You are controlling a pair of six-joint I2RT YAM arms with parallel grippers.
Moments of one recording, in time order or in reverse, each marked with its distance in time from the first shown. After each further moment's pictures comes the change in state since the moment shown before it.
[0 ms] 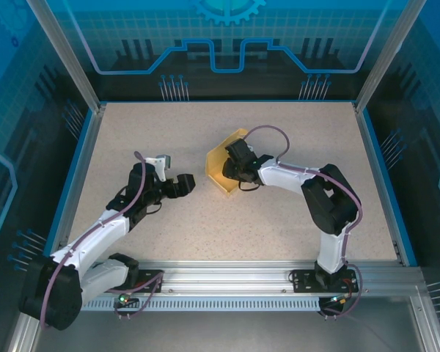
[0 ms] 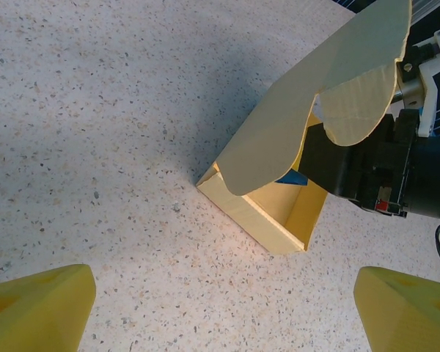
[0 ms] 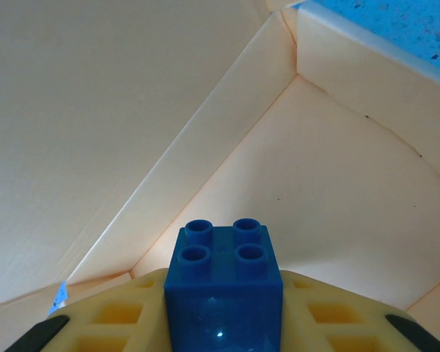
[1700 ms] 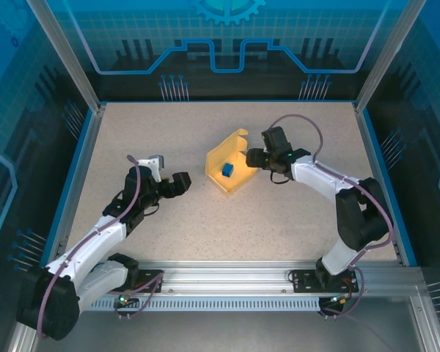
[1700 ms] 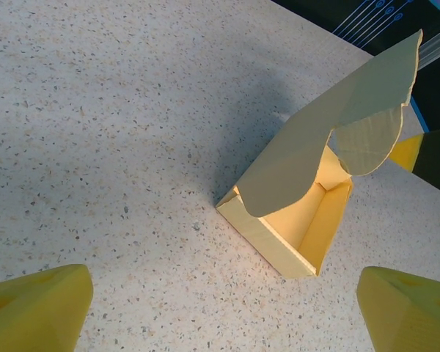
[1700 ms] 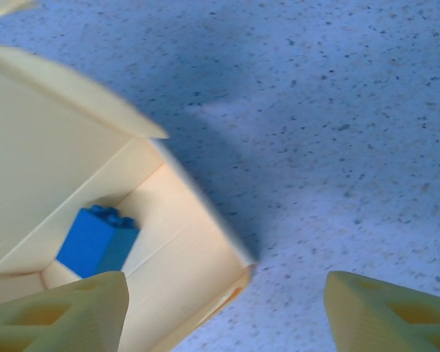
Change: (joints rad) left arm 0.000 -0.077 -0.027 0.003 -0.096 -0.038; right arm -0.247 -0.224 -0.122 -0.046 -0.091 -0.378
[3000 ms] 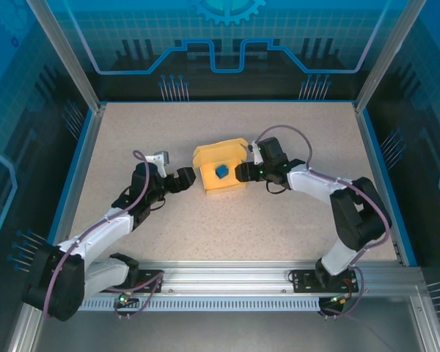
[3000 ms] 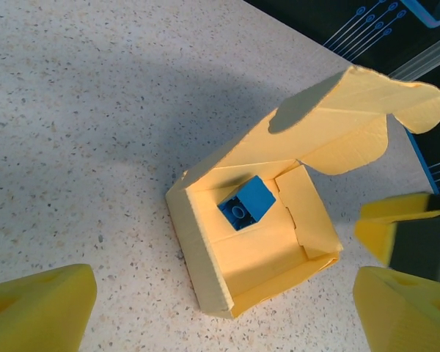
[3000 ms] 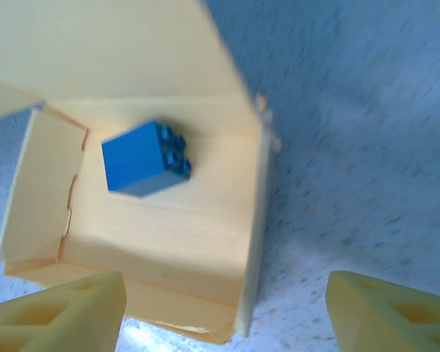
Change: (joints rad) left arm -0.023 0.157 0.000 0.196 -0.004 -0.033; right arm 0.067 -0.027 -0.119 0.137 -0.160 -0.155
